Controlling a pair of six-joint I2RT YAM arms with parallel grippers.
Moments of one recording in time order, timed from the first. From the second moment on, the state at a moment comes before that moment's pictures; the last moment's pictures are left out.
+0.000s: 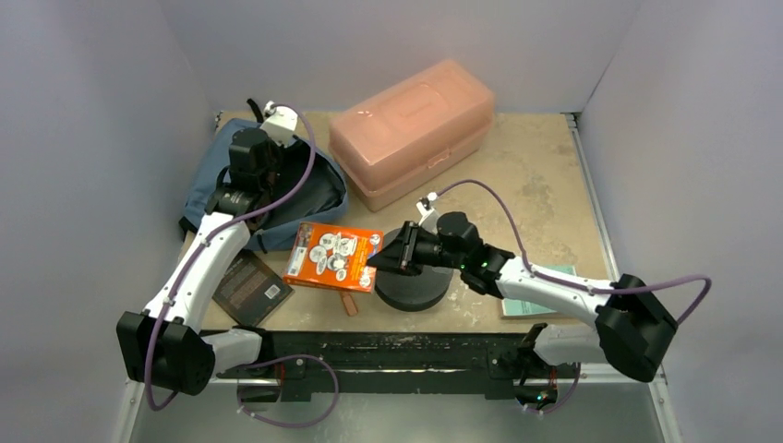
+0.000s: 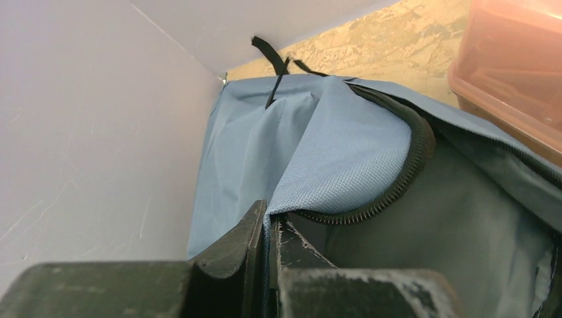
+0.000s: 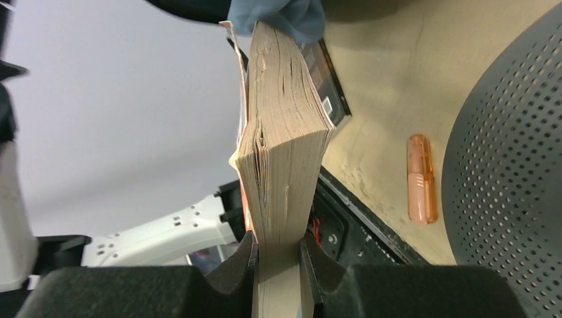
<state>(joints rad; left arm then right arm) -0.21 1.22 1.10 -0.20 -0.37 0.40 0.89 1.29 0.66 0.30 -0.34 1.24</state>
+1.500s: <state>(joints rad) -0.24 1.27 1.10 -0.24 -0.30 0.40 0.67 1.46 0.94 0.07 -0.38 1.15</state>
